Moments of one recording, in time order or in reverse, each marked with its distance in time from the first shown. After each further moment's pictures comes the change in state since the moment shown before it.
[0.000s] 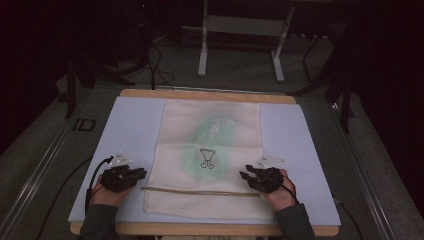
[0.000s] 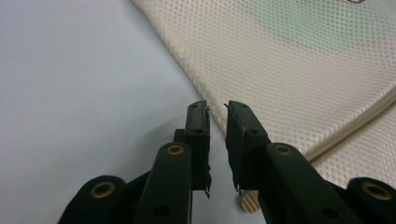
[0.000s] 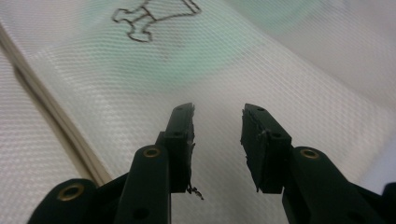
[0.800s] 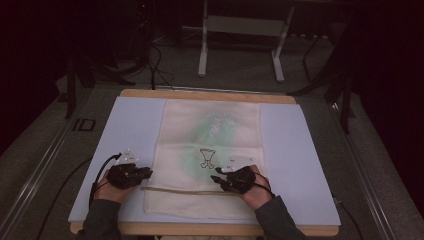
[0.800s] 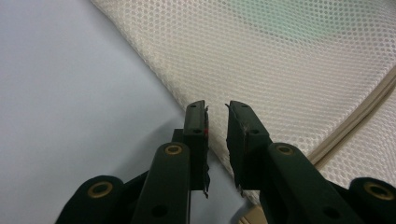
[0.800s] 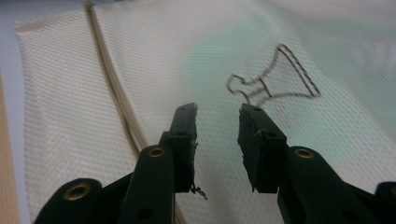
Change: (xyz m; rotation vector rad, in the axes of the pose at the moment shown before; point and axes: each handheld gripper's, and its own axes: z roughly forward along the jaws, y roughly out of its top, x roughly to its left) left arm 0.002 0.011 0.016 0.030 -0.068 0.085; right arm 0.054 0.048 0.027 -0.013 0.162 -0.172
